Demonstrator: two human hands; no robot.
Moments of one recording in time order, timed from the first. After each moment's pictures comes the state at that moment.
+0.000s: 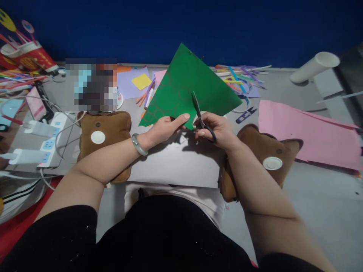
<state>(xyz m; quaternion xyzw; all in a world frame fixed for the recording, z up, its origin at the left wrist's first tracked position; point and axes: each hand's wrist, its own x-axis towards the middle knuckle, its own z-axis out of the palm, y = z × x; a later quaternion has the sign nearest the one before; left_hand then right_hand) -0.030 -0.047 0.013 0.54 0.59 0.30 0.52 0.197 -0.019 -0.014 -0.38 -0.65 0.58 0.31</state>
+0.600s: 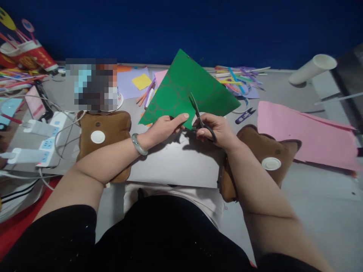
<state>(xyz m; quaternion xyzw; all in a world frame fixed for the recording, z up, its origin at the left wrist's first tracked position) -0.029 -0.045 0.009 0.52 0.57 0.32 0.55 0.199 -0.016 -0.017 -0.38 -0.66 0.58 0.30</state>
